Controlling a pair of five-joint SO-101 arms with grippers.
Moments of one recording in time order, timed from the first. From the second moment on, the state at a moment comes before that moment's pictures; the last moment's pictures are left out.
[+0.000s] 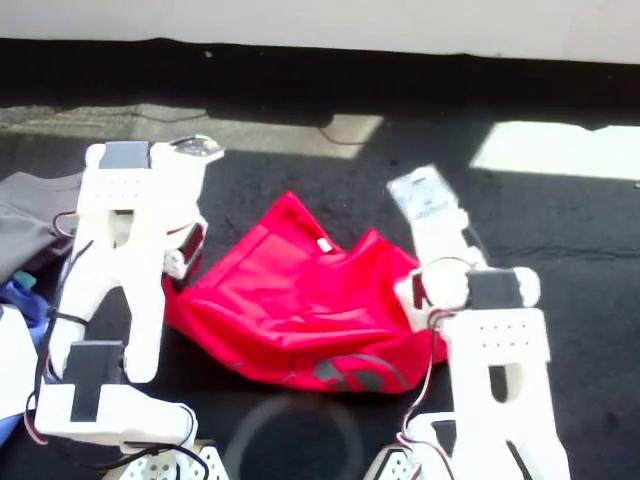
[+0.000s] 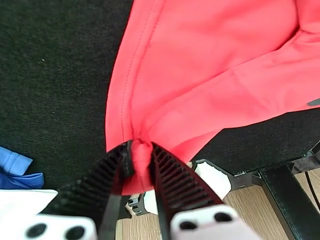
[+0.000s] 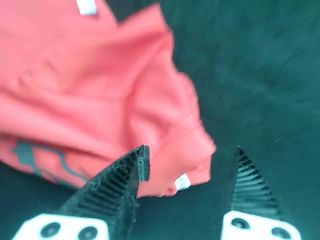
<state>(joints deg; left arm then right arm) -7.3 -1.0 8.7 98.0 -19.4 -9.6 -45.1 37.7 78.0 21.8</state>
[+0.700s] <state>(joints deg) -7.3 -1.0 8.7 98.1 -19.4 -19.7 21.0 -7.3 82.4 10.9</state>
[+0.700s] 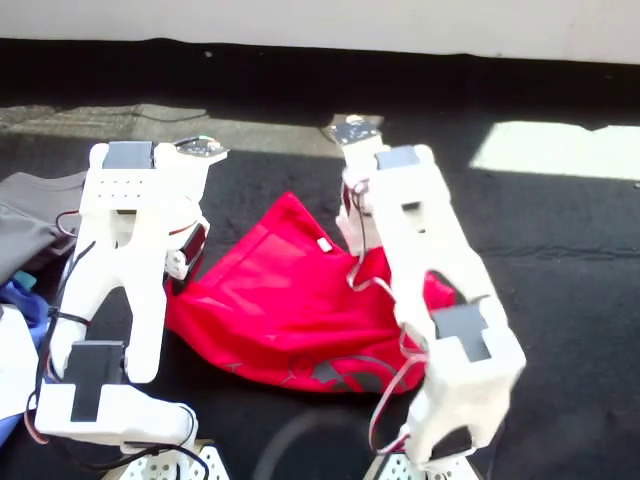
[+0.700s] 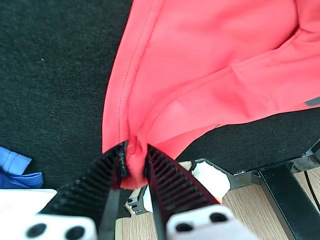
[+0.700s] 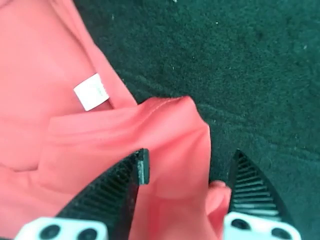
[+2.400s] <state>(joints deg) -9.5 -10.1 6.9 100.4 -16.0 -13.2 -20.0 5.7 95.8 15.6</state>
